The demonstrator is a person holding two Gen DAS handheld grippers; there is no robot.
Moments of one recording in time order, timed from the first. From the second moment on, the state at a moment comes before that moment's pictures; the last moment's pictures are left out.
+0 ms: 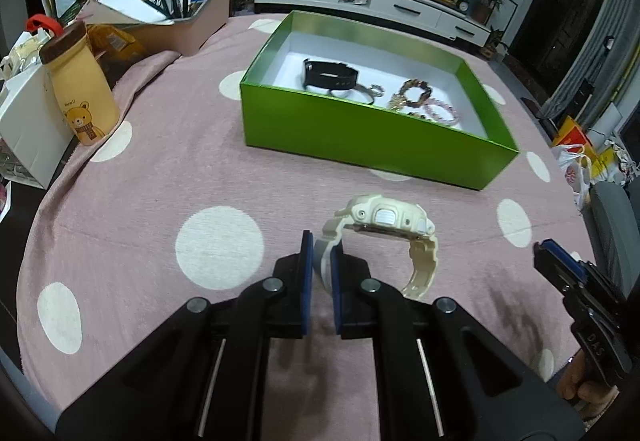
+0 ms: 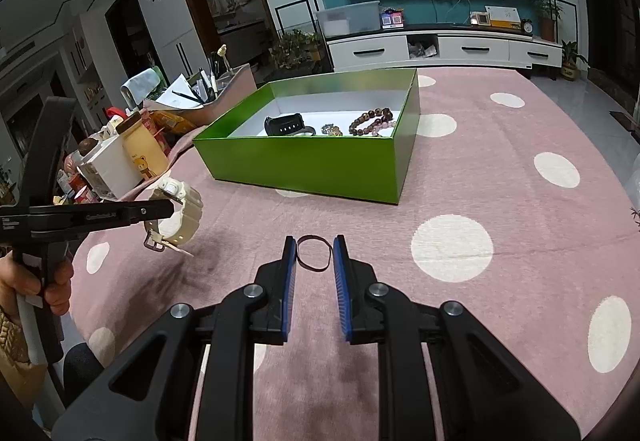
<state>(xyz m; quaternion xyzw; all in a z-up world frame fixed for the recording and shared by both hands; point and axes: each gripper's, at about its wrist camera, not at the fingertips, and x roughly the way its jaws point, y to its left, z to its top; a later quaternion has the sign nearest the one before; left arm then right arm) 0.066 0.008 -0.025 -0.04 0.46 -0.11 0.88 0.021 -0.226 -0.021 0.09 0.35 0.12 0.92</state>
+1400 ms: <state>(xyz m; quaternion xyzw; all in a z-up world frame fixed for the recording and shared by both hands) 0.059 0.006 0.046 -0.04 0.39 -0.13 0.91 0.033 -0.225 0.043 0.07 0.28 0.13 0.95</state>
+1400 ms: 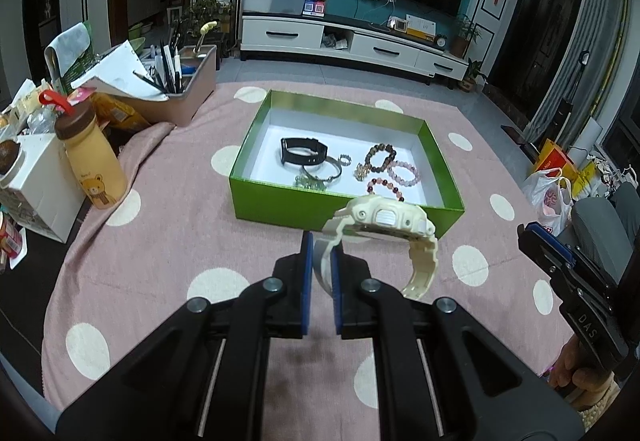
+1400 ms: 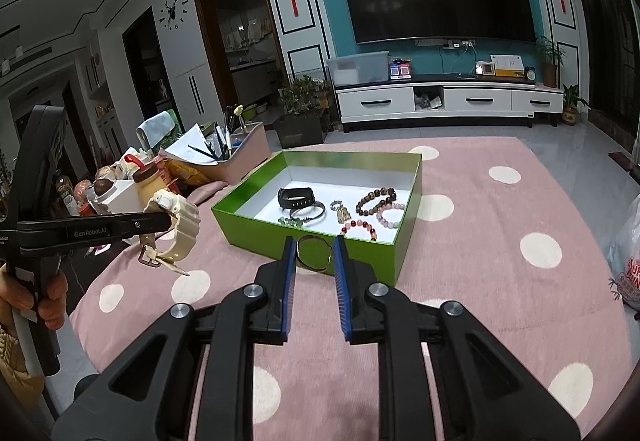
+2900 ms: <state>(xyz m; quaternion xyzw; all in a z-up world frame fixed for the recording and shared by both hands) 0.197 -0.037 0.030 -0.02 0.40 -0.13 0.91 0.162 -0.230 0.046 0.04 0.29 0.12 0.95</state>
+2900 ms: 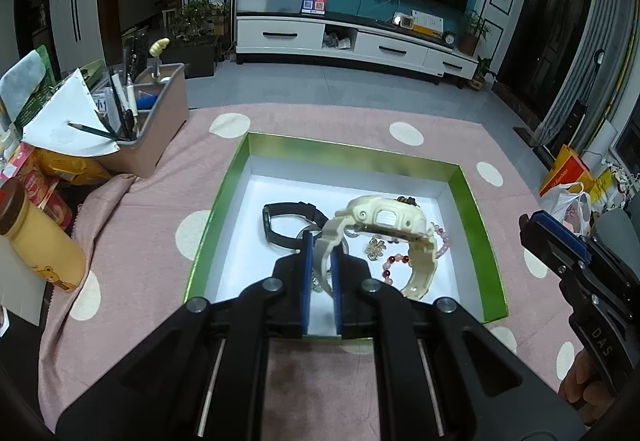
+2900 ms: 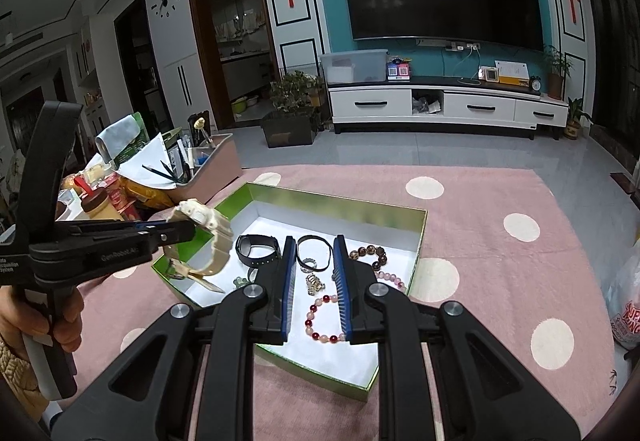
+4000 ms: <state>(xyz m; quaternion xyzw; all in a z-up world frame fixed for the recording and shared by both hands) 0.230 -0.071 -0.009 0.03 0.43 -0.12 0.89 0.207 -0.229 0.010 0.05 0.35 0.11 0.93</state>
